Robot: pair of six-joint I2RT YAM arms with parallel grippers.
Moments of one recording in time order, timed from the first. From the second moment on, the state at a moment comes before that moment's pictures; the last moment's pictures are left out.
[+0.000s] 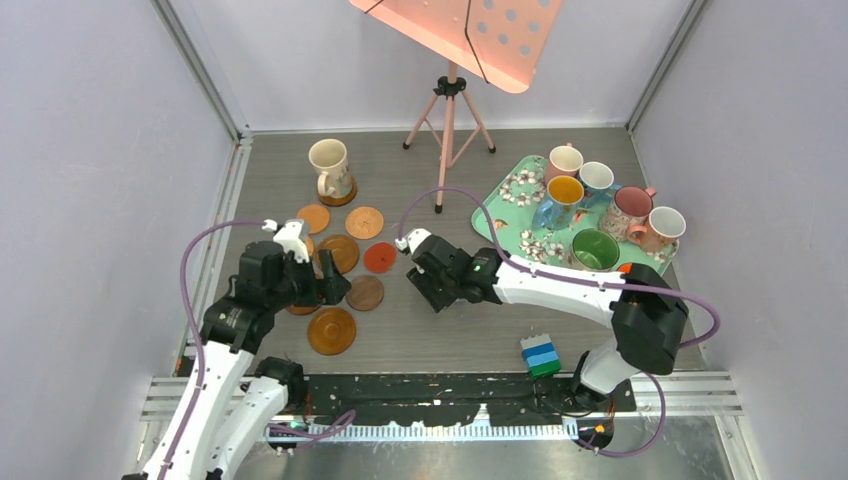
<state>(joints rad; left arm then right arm) -0.25 0.61 0.73 -0.78 0.19 -0.32 1.04 1.56 1.08 -0.49 0.16 0.21</state>
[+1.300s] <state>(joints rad) -0.84 1.61 1.23 -0.59 0.01 -0.47 1.04 0.54 0.78 -0.62 0.48 0.33</state>
